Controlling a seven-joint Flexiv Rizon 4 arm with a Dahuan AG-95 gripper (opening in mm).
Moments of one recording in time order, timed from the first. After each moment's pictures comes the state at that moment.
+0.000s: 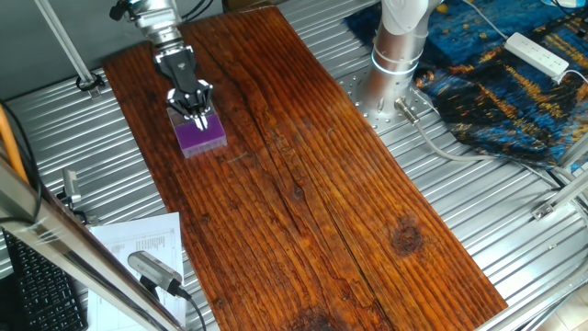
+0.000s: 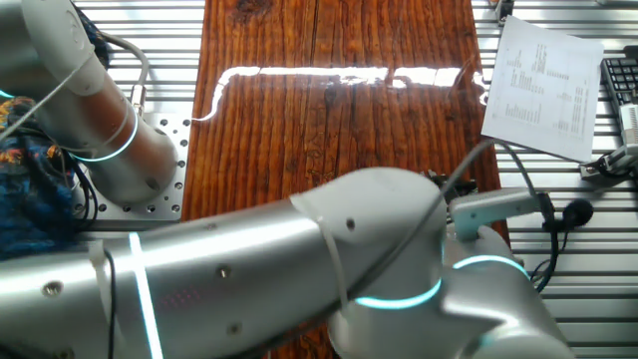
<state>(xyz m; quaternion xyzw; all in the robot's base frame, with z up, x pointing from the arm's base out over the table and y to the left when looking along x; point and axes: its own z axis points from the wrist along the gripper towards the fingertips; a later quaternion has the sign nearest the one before) 0.539 -0.072 0.109 -0.72 0.57 0.23 0.32</state>
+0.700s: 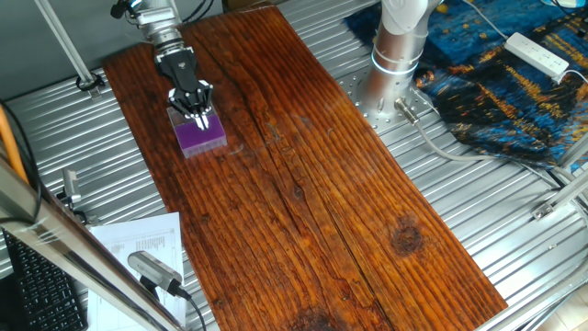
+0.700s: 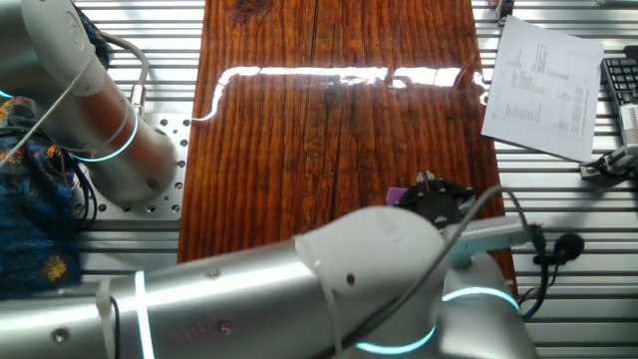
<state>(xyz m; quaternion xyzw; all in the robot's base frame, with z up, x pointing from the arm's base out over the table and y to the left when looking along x) 0.536 -0.074 0.105 -0.71 0.55 0.25 0.36</state>
